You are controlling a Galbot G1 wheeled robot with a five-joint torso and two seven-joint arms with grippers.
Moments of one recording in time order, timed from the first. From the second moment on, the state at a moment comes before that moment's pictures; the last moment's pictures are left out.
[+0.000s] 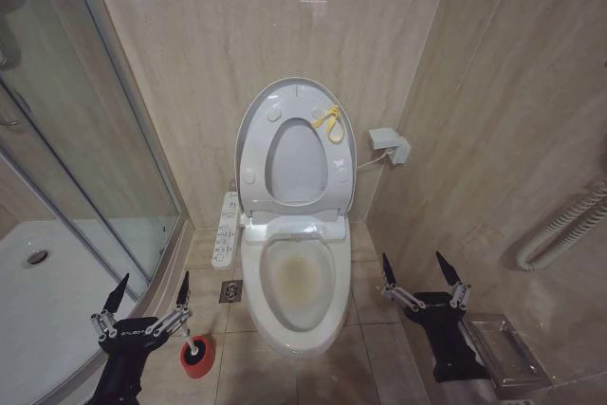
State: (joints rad) left arm 2.00 -1.36 -0.66 -2.48 -0.20 -0.20 -0.12; right arm -1.91 1.44 0.52 2.47 0.06 0.16 0.12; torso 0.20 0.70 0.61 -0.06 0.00
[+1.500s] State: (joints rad) left arm 2.00 -1.36 -0.66 -2.48 -0.20 -0.19 -0.12; right arm -1.91 1.44 0.52 2.47 0.06 0.16 0.12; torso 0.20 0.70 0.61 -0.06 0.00
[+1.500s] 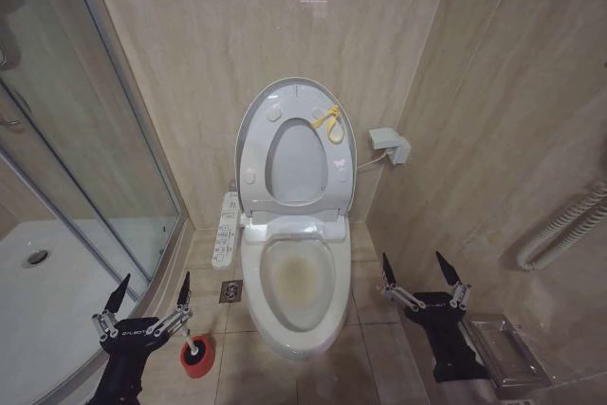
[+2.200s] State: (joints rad) left arm 2.00 -1.36 -0.66 -2.48 -0.20 -0.19 -0.12; right arm -1.57 1.38 0.63 2.15 0.22 -0.04 0.10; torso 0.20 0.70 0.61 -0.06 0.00
